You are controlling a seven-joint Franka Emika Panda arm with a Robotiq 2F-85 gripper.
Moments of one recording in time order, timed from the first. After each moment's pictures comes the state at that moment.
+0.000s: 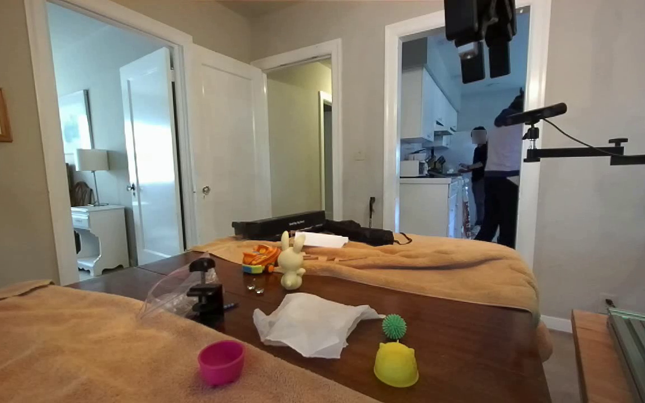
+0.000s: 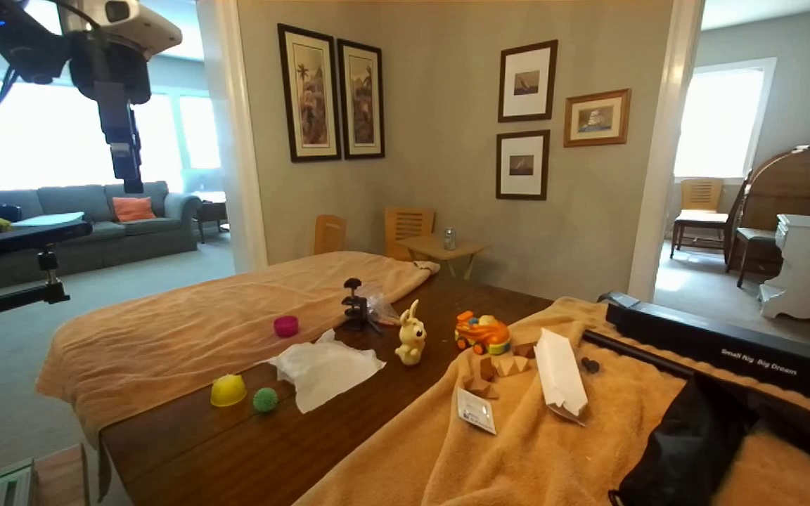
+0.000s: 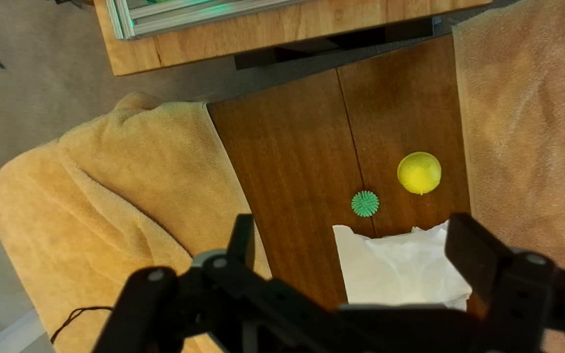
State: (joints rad) arm 0.06 -0.78 0.41 -2.38 0.05 1.51 0.52
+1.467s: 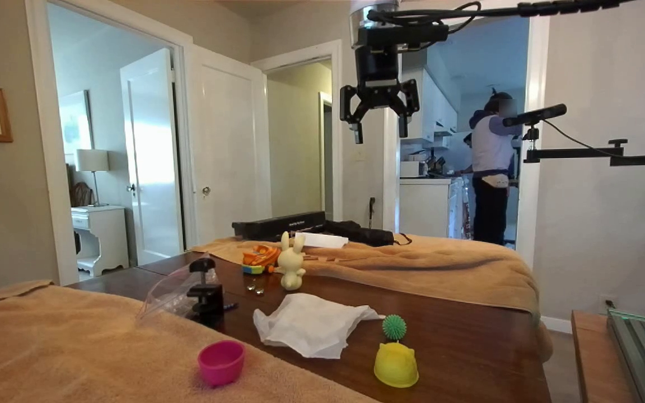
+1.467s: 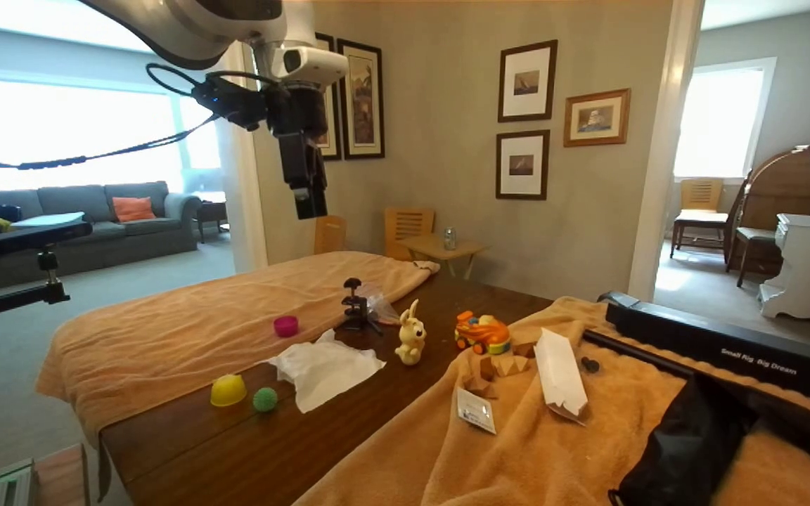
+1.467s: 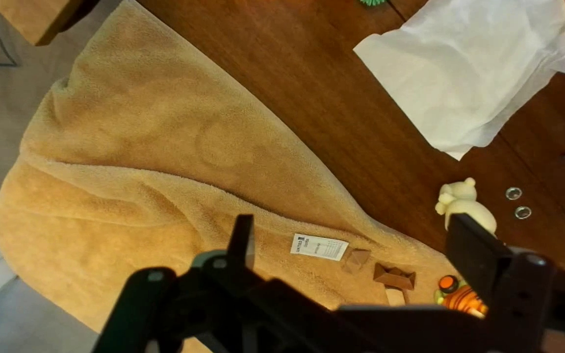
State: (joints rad) arm -0.17 -0.35 0.27 -2.24 -0.11 1.91 0.82
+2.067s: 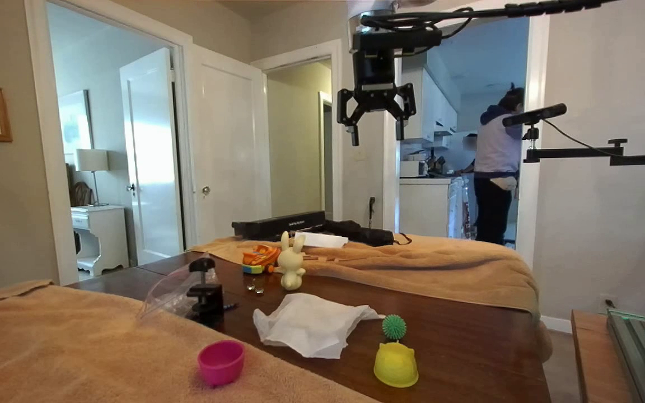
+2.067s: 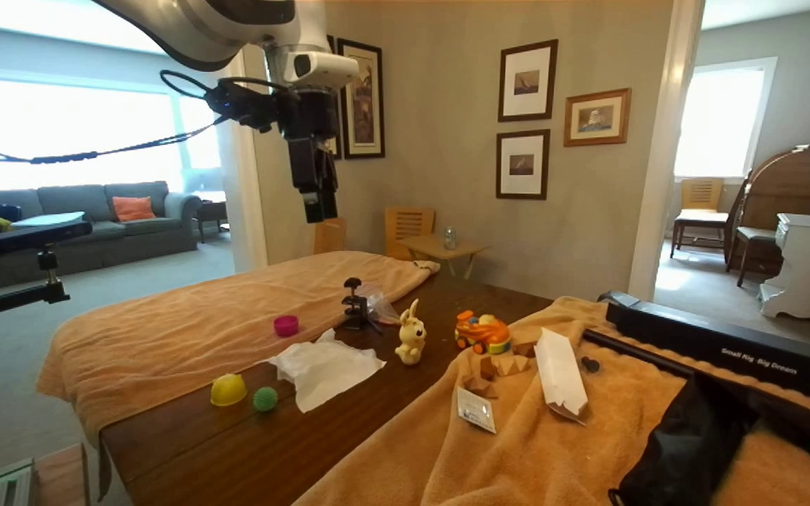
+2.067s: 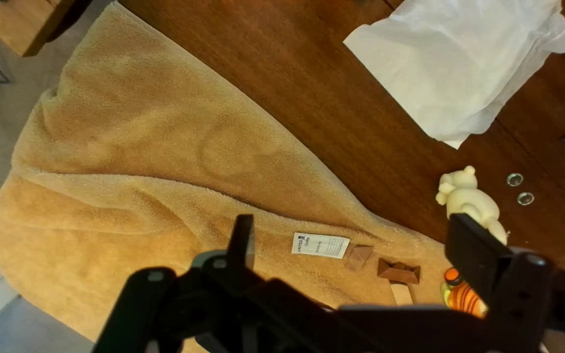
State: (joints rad) arm -0.14 -0.31 0.23 -2.22 -0.12 1.93 0.87
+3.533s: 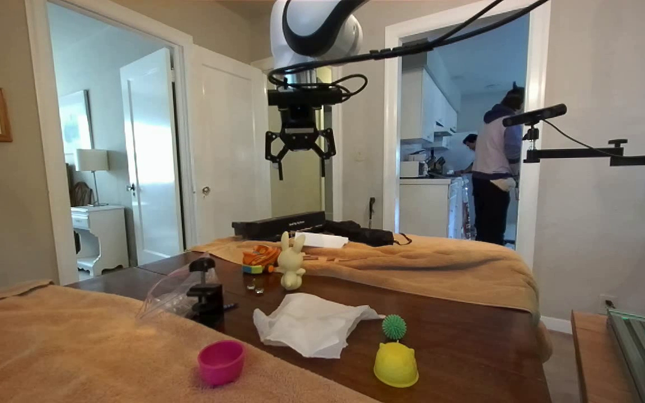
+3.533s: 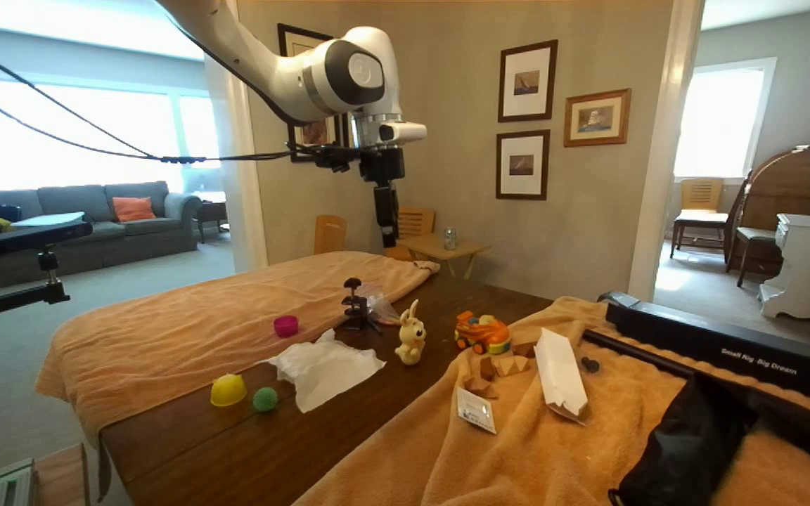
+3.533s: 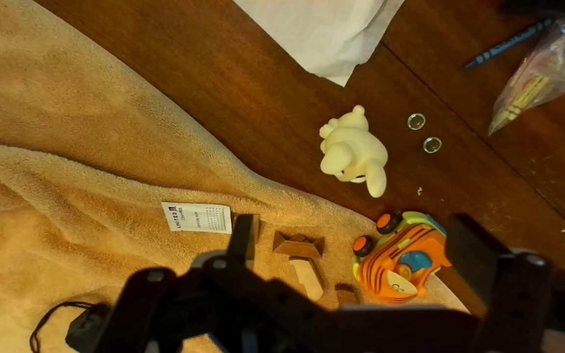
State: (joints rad) arm 0.03 0.21 0.12 -1.80 -0.18 2.03 1.00
